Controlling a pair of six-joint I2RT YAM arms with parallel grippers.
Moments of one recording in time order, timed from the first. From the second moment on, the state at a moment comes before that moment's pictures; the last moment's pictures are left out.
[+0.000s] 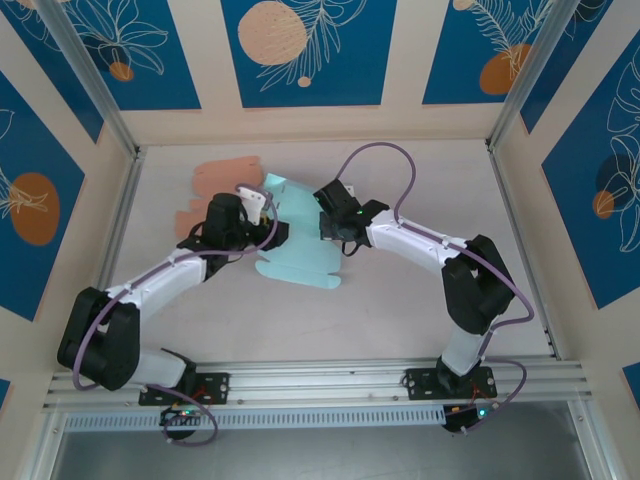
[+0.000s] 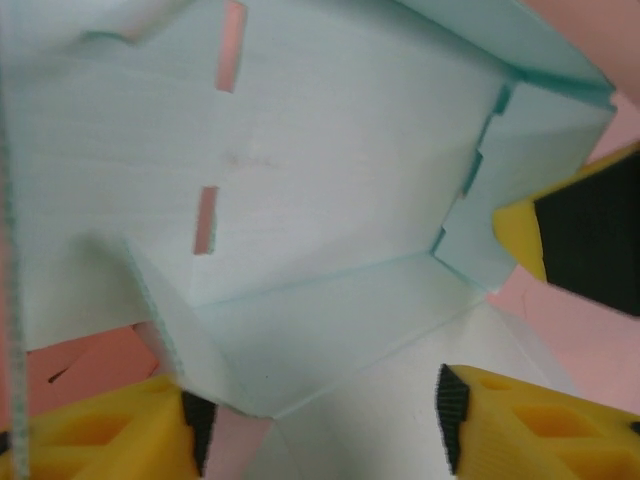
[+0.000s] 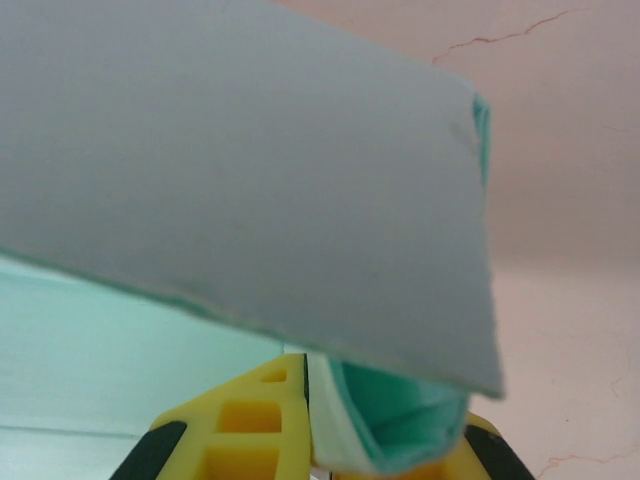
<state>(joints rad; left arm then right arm) -0.43 1.38 0.82 0.00 0.31 -0.14 0.71 1.75 1.32 -0.56 0.27 0.58</state>
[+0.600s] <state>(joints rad) -0.41 1.27 0.82 -0.17 0.46 0.02 0.71 1.75 1.32 -0.58 0.24 0.60</state>
